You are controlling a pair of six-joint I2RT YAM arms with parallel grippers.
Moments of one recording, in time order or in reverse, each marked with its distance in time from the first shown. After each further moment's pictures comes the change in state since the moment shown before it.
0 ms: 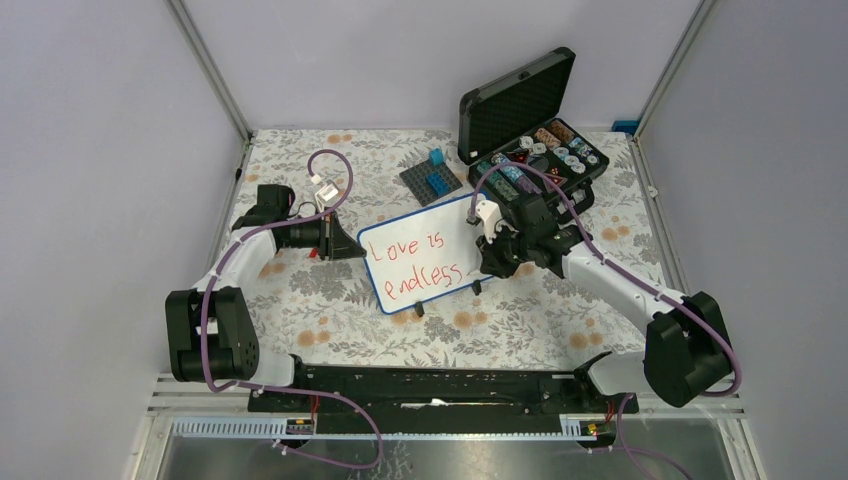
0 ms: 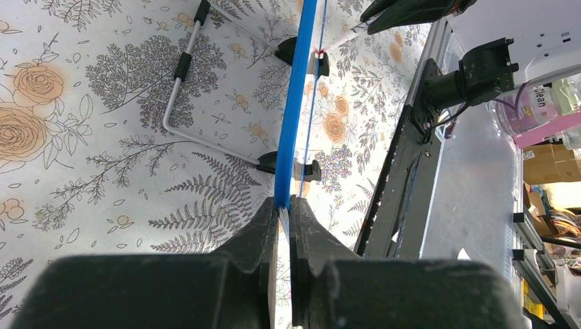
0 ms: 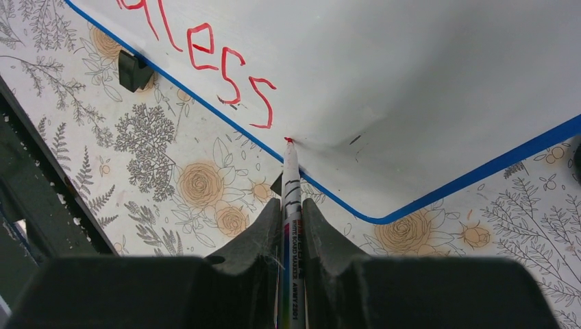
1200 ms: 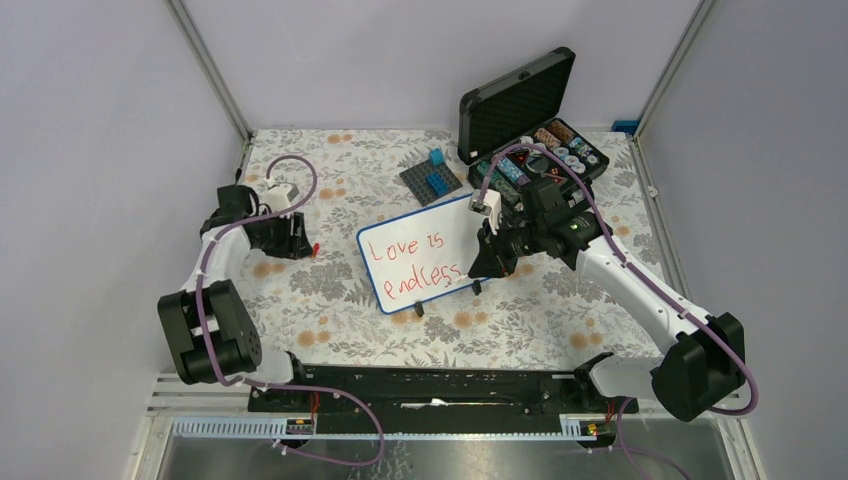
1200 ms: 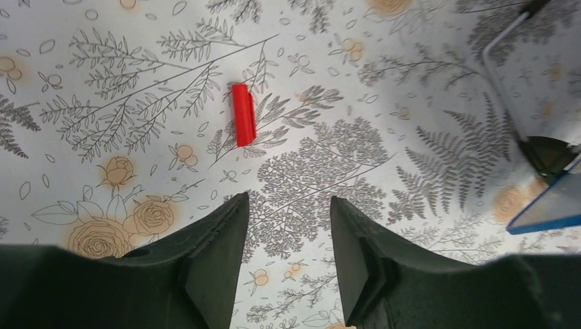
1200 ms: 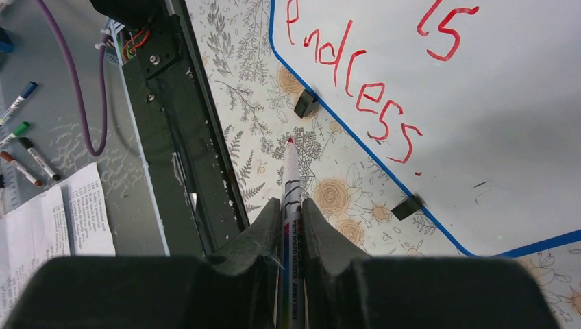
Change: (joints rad) left arm 0.242 -0.002 0.051 -0.059 -0.605 0.053; right arm -0.011 -0.074 0.164 -0.210 -0.362 0.066
